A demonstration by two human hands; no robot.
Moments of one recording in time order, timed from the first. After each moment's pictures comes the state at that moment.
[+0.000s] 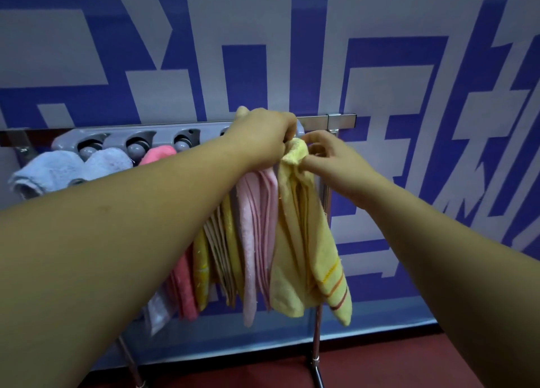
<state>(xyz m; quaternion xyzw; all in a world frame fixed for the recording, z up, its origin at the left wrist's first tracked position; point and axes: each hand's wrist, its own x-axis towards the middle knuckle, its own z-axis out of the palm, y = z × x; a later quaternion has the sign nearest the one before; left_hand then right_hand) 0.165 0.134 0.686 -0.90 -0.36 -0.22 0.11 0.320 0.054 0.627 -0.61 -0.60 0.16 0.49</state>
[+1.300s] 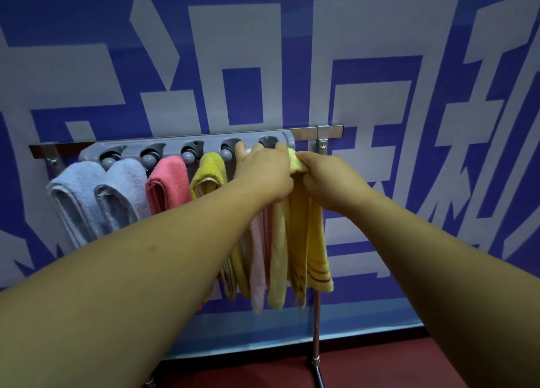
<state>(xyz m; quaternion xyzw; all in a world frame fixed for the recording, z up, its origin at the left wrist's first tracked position) 0.177 0.076 0.657 -0.86 -0.47 -0.16 0.13 0.316 0.026 0.629 -0.68 -0.67 -0.08 0.29</state>
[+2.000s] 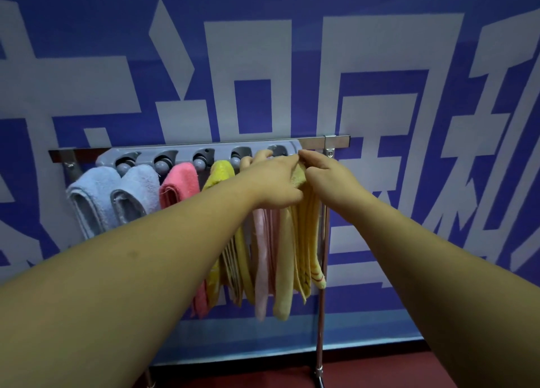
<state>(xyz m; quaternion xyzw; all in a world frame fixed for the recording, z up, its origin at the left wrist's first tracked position) 0.151 0.074 0.673 -0.90 -0.42 -0.12 0.00 0.301 0.022 0.640 -0.62 -0.60 0.15 0.49</state>
